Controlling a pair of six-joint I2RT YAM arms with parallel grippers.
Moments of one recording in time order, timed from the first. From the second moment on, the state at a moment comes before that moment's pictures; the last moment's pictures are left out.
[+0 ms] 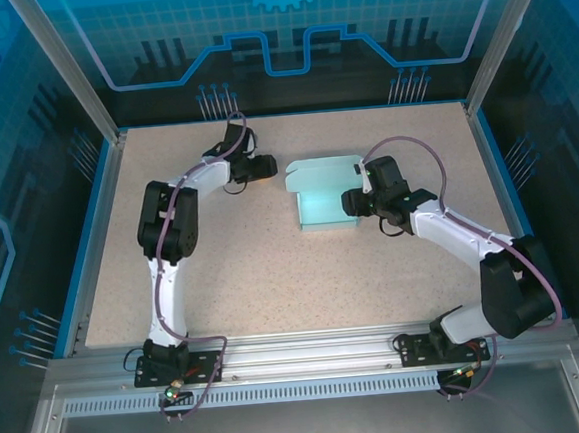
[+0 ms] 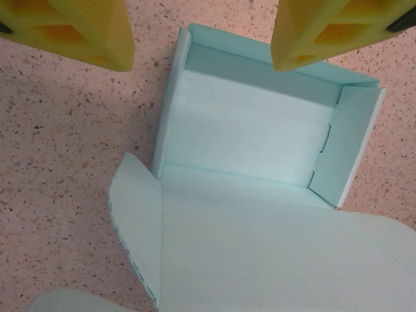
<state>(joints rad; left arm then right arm) -0.25 2.26 1.70 -0.38 0.16 -0.40 0.39 1.42 0.90 -0.30 0.02 0.24</state>
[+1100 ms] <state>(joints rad) -0.32 2.34 1.84 -0.52 0.03 -0.32 0.39 1.46 0.90 -0.29 0.01 0.24</state>
